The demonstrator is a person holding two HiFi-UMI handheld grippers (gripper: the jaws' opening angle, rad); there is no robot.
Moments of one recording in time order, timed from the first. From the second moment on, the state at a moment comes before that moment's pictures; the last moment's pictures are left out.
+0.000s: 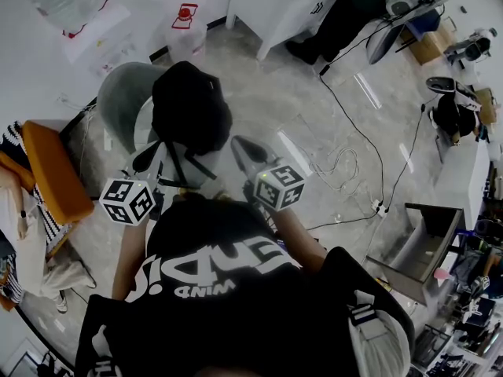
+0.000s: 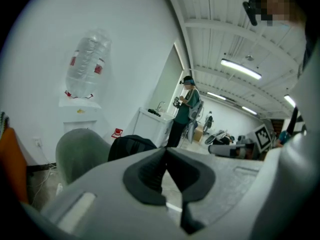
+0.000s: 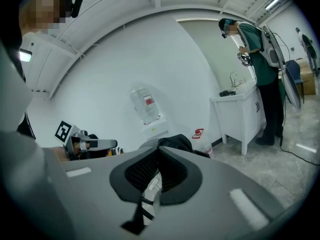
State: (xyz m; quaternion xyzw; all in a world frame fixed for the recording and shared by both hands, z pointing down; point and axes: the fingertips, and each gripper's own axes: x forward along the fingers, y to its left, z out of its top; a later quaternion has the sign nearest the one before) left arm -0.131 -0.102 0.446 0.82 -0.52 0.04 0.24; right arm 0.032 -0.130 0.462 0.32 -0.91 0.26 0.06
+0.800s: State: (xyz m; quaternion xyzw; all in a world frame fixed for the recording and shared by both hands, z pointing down) left arm -0.143 -0.103 0.464 0.81 -0.53 0.06 0.24; right arm 0.021 -0.126 0.480 0.32 -0.90 0.27 0.08
